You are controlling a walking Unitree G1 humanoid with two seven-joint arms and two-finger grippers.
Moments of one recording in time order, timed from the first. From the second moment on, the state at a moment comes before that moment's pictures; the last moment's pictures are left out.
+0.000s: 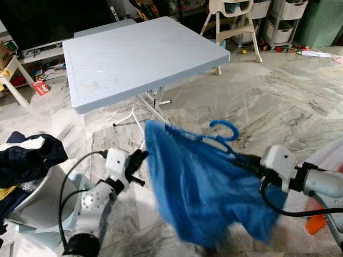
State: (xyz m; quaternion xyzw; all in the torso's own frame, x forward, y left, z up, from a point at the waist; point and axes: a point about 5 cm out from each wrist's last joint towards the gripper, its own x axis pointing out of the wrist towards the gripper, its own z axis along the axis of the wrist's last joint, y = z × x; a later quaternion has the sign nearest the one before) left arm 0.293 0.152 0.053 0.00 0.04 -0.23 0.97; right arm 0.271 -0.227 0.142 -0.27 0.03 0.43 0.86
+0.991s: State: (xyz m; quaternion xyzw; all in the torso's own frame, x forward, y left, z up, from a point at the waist) left arm 0.316 0.149 0.076 0.02 -0.03 -0.19 0.98; right arm 0.251 -0.218 0.150 -0.24 0.07 0.49 0.84
